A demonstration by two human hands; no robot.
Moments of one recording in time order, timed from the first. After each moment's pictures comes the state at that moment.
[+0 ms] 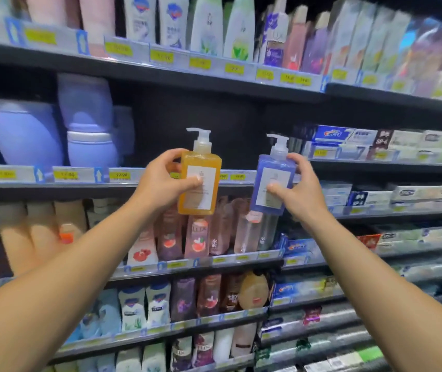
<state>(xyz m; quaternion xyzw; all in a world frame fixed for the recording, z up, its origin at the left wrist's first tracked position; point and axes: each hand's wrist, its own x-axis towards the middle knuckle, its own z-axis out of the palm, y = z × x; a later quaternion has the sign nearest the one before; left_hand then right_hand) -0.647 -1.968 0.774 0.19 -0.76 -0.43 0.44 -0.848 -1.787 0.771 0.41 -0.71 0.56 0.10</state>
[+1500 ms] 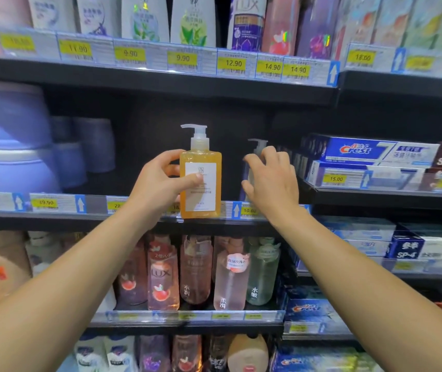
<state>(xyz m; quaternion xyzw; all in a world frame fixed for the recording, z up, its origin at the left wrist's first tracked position) -0.816 -1.979 0.795 0.26 -0.72 -0.44 0.47 -1.022 -1.906 0.789 0.50 -0.74 0.21 0.38</state>
